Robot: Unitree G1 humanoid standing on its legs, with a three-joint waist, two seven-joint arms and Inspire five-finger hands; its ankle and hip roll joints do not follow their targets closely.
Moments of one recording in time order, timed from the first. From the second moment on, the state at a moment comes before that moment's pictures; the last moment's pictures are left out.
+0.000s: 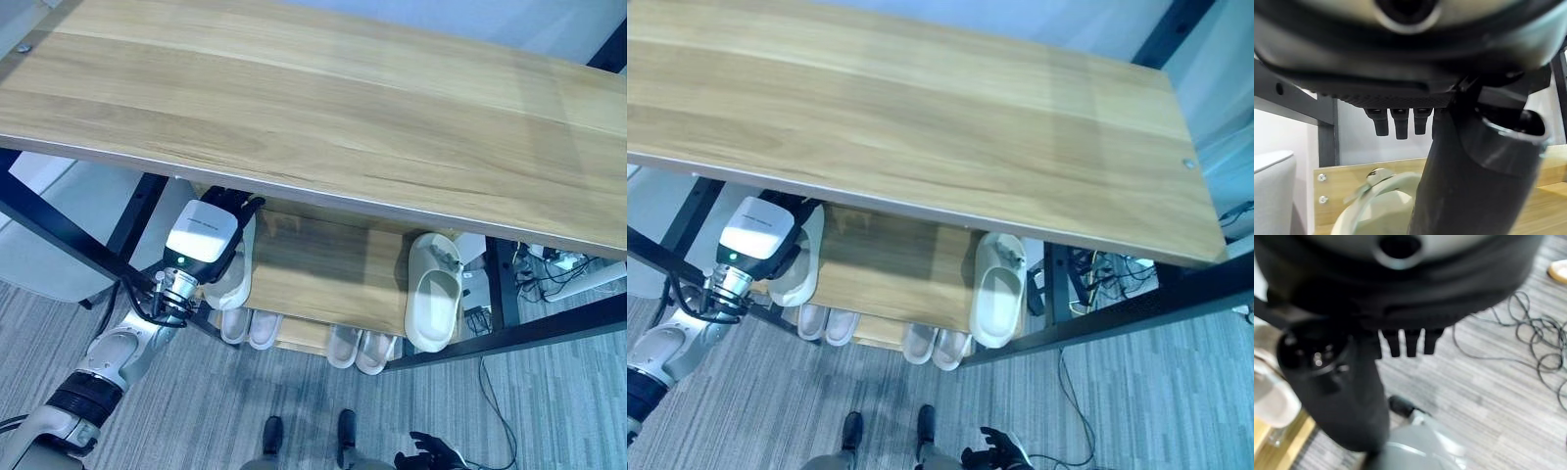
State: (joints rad) left arm -0.36 0.85 -0.39 0.25 0.87 -0.10 0.49; right arm 0.00 -0.26 0.30 1.21 0.05 -0.14 -0.07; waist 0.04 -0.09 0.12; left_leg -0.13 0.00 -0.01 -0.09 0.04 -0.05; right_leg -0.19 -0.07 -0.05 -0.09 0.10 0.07
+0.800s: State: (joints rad) left arm -0.54 0.59 -0.48 0.43 0.74 0.00 0.56; right arm -0.01 -0.25 0.33 1.21 0.04 -0.13 -0.08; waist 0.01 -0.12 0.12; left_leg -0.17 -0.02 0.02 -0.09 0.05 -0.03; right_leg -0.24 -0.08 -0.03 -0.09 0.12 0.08
